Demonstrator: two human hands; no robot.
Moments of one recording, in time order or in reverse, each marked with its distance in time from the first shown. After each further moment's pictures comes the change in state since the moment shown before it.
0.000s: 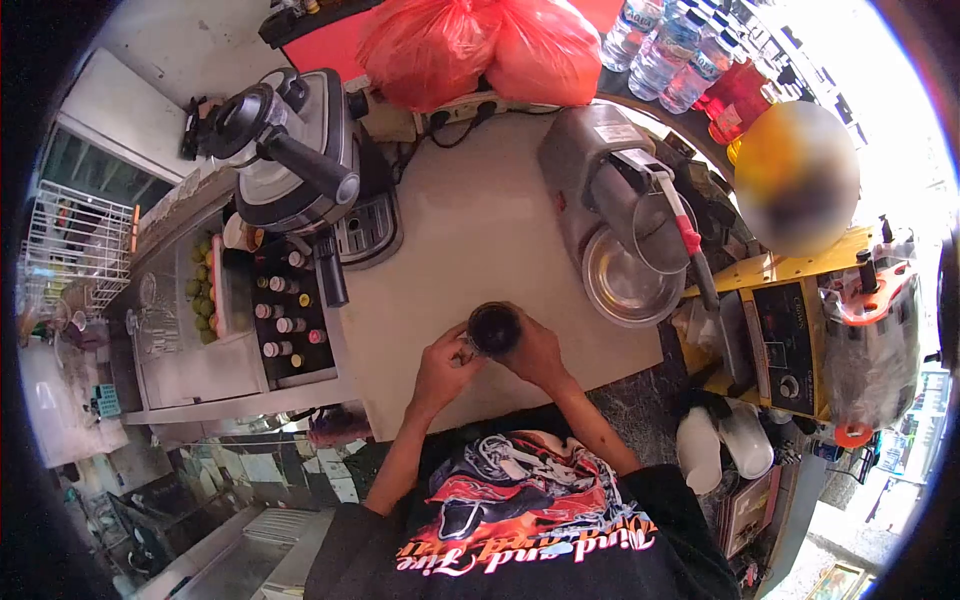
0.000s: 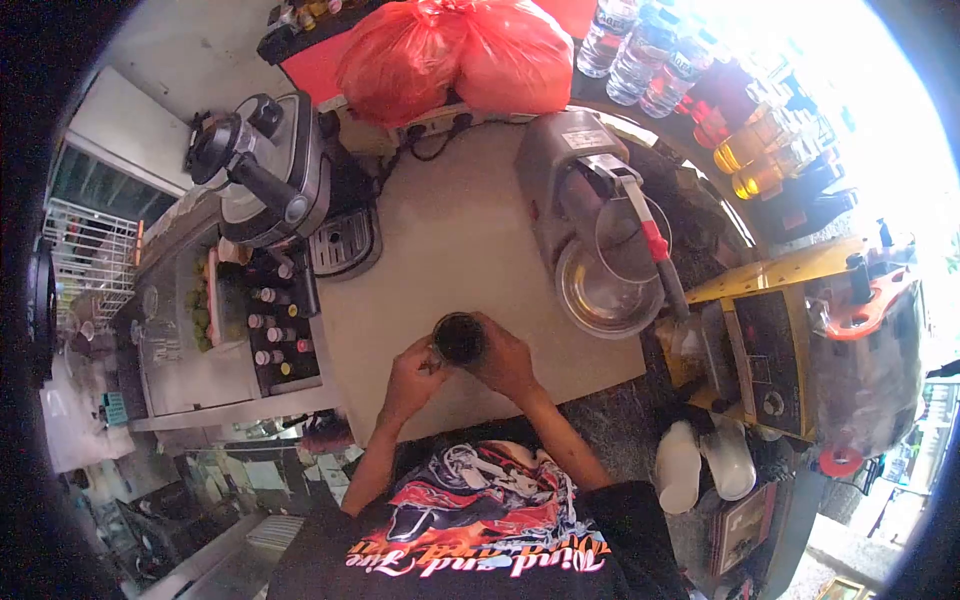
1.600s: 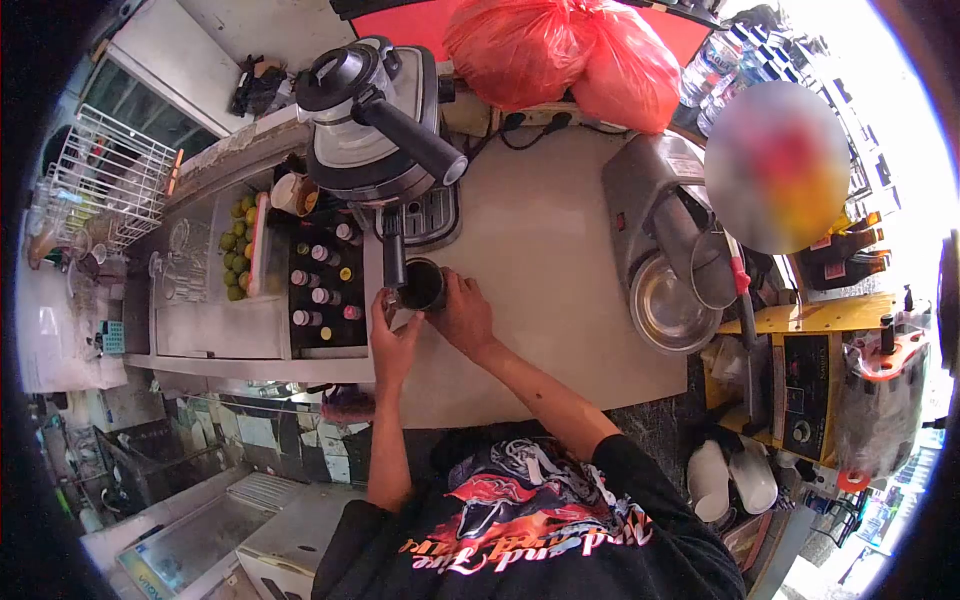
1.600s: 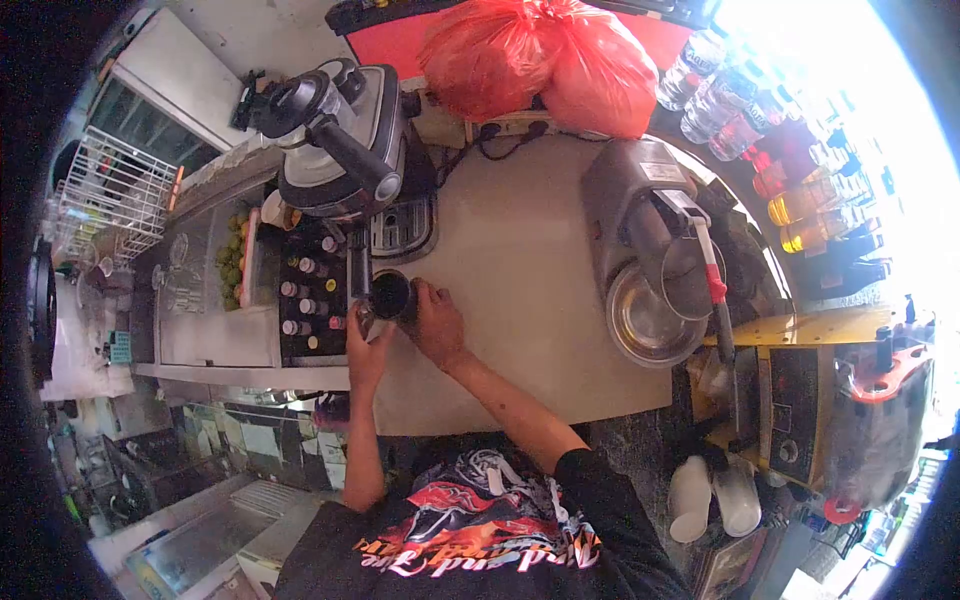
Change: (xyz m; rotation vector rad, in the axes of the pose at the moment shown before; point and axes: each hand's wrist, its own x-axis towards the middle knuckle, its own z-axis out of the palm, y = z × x) left_hand -0.015 -0.060 -0.096 -0.107 0.550 -0.292; right_hand 0.091 -0.070 0.145 -0.049 0.010 -0.169
